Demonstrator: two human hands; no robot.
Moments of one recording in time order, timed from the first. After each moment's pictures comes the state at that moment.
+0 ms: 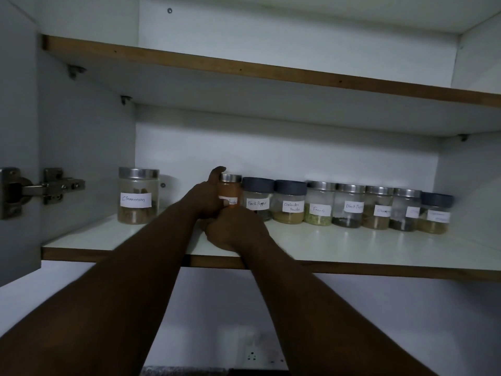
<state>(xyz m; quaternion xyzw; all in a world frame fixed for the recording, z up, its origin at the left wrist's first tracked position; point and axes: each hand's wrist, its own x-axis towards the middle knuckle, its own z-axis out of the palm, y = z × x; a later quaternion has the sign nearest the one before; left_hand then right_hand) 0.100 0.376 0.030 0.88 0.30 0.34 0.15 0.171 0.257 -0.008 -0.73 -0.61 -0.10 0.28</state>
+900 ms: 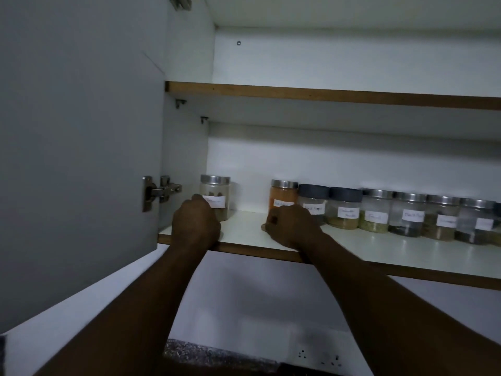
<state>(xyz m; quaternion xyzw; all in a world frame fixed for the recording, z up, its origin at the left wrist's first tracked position) -0.061 0.304 -0.006 0.71 0.56 0.43 -0.01 0.144 0.240 0.007 -0.73 -0.63 -0.16 0.20</state>
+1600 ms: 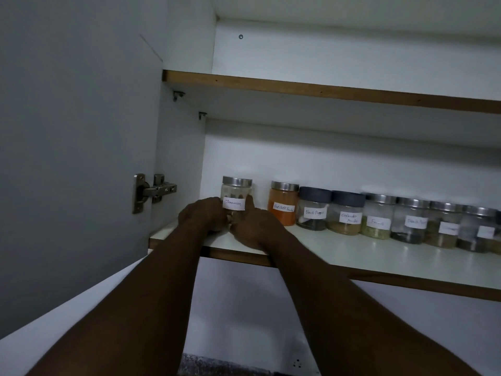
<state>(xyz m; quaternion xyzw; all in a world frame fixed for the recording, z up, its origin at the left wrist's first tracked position) -0.030 0.391 0.012 0.82 0.51 0.25 0.09 0.090 0.297 0.005 -0.72 -0.65 -0.01 0.24</state>
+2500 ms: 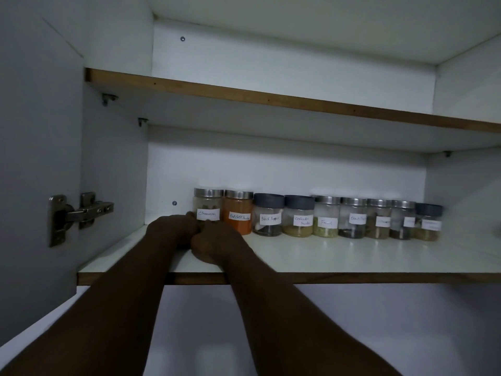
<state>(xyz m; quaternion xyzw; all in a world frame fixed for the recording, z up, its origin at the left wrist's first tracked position) 0.031 0.438 0.015 0.88 0.46 0.13 0.05 0.093 0.292 0.004 -0.76 -0.58 -0.01 0.28</state>
